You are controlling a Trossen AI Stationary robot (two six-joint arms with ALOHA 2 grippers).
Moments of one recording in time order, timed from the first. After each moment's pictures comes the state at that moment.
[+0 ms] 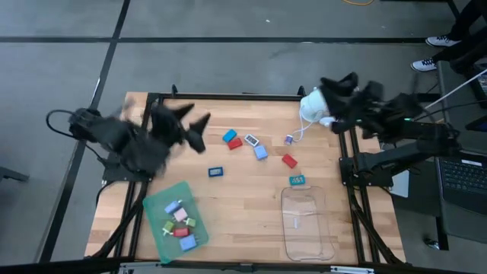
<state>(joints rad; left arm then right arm) -0.46 1.36 1.79 -0.94 -1.33 -0.77 0.06 0.88 1.06 0.31 0.41 0.06</state>
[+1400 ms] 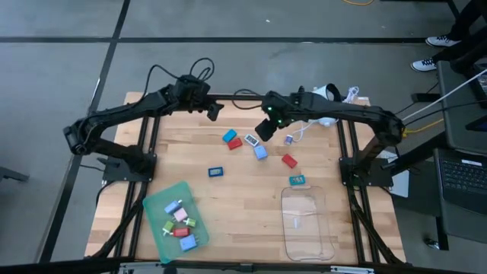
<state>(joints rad) 0.62 1.27 0.96 -0.29 0.07 -0.33 -0.24 1.68 1.53 -0.94 0.11 0.50</state>
